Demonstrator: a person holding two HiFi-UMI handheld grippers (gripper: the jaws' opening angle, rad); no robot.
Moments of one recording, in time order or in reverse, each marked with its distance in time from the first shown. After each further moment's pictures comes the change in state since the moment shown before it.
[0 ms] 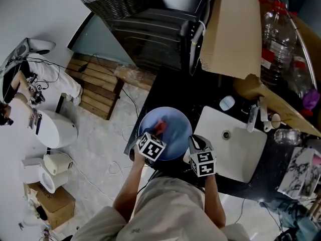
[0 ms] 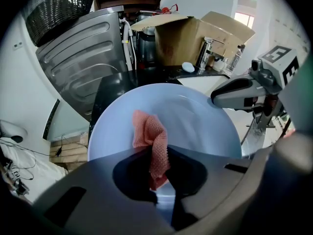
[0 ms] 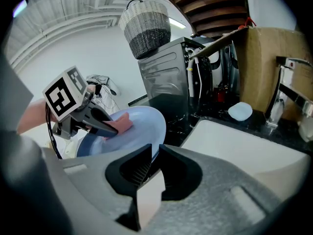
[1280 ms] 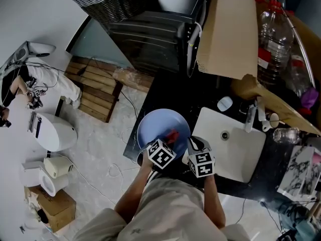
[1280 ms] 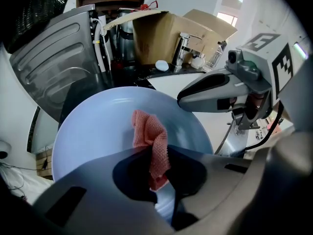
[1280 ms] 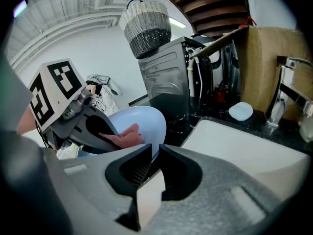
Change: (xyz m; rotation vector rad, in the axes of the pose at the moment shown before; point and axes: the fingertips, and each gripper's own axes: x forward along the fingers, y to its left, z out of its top) left arm 0.007 -0.072 0.014 0.116 0.012 -0.164; right arm 0.000 0.000 0.000 -0.003 0.002 0.006
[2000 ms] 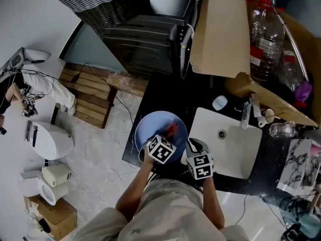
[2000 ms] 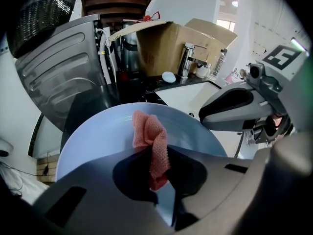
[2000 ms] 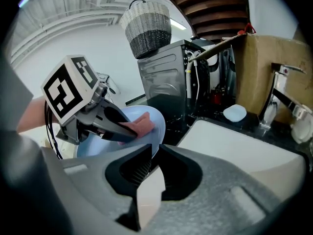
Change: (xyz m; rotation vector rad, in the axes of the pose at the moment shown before) left arm 0.007 0.026 0.033 0.002 -0.122 0.048; right arm -0.009 0.003 -0.003 -0.016 -0.003 -0.056
